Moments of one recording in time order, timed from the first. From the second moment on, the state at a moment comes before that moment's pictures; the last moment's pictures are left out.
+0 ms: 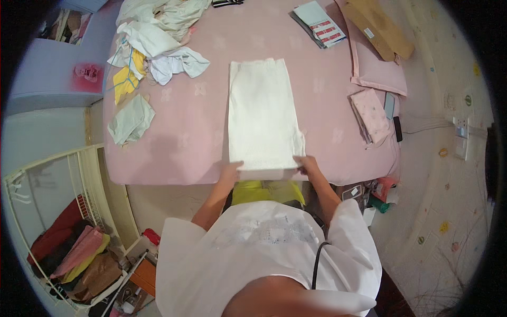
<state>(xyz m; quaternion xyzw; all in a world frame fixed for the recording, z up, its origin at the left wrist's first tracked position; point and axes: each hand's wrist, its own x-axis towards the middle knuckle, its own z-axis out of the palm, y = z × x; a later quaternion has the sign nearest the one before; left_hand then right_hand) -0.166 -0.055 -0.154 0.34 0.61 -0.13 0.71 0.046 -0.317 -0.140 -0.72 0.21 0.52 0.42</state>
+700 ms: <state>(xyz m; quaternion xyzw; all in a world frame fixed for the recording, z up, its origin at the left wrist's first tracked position) 0.043 0.064 -0.126 0.09 0.54 0.09 0.83 0.234 -0.159 -0.132 -0.57 0.27 0.49 0.61</state>
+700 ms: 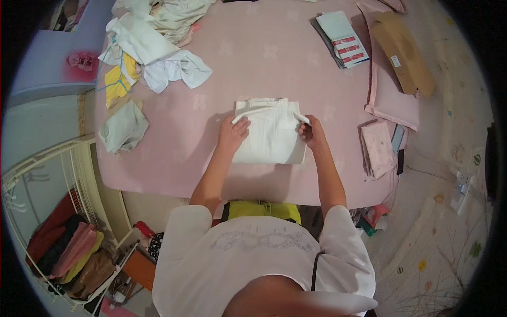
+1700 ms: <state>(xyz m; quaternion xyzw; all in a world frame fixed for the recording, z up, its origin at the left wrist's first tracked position) 0.075 0.023 -0.214 0.96 0.26 0.03 0.13 0.180 -0.096 -0.211 -0.92 -0.34 0.11 0.17</state>
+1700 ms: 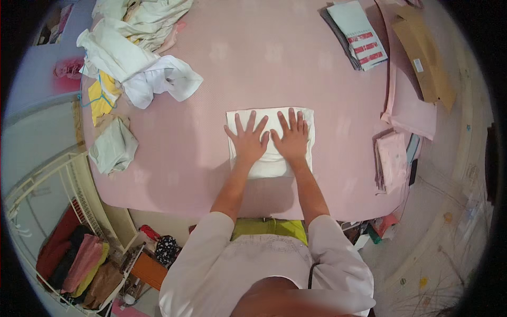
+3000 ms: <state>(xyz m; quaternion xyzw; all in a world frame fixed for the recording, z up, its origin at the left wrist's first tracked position) 0.027 0.056 -0.166 0.63 0.50 -0.03 0.59 0.185 -0.167 -0.197 -0.91 0.09 0.18 0.37</state>
